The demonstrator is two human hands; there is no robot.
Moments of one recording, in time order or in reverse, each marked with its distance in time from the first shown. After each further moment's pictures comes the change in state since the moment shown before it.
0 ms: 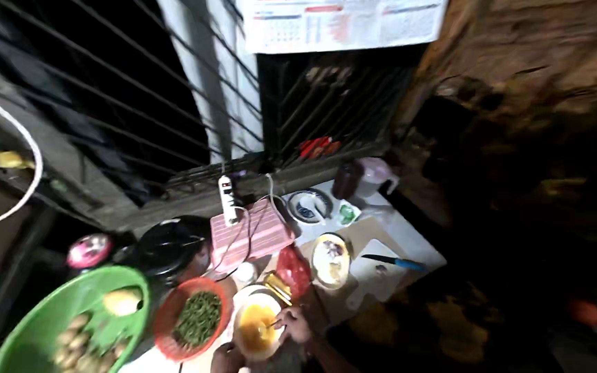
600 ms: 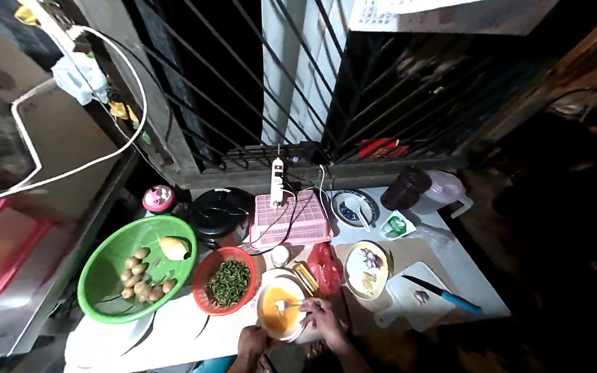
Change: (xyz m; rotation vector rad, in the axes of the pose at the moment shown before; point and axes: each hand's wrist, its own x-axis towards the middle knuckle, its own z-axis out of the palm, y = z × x) left_hand 0.002 -0.010 0.029 -0.215 -0.051 -0.169; right_hand 0.000 -0.011 -0.006 -0.141 0.009 -0.024
